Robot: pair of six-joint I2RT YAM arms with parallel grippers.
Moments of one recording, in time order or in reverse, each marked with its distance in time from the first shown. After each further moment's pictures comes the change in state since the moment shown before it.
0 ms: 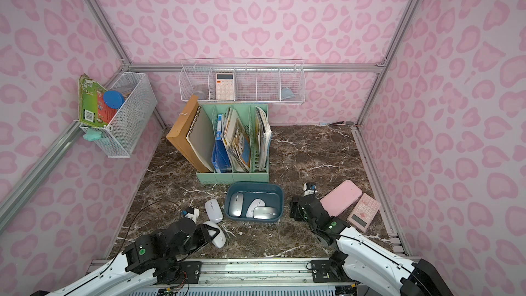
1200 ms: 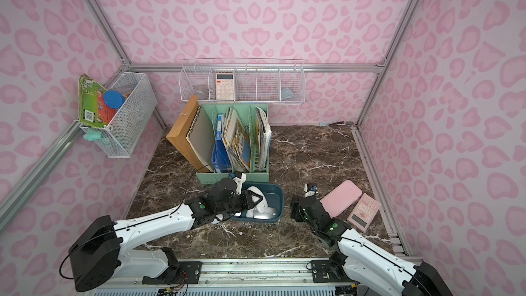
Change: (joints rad) left arm 0.089 0.919 0.352 0.785 0.216 0.343; right arm 0.000 -0.030 -0.022 0.003 0.008 -0.006
